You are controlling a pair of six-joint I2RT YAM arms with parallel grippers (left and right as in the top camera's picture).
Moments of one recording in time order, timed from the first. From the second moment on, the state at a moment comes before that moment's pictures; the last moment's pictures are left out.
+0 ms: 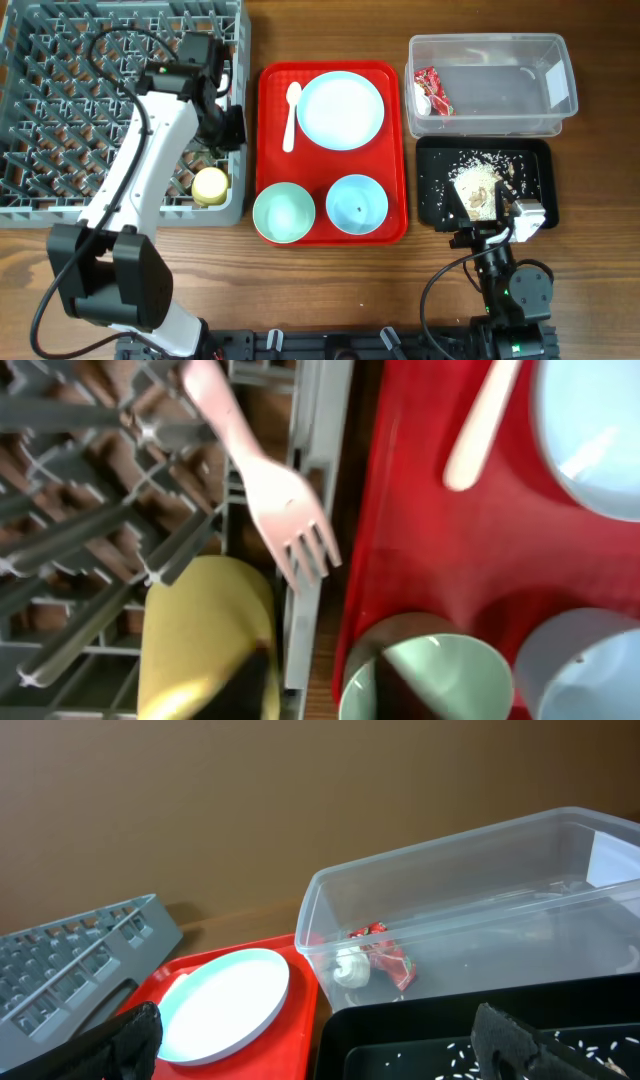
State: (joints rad) left arm -0.16 1.76 1.50 -1.18 0.04 -0.29; right arm 0.10 0.02 0.01 0.00 -0.01 0.31
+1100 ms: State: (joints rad) left arm -0.17 1.75 1.37 -0.86 -0.05 -0.31; right arm 0.10 0.02 0.01 0.00 -0.01 0.31
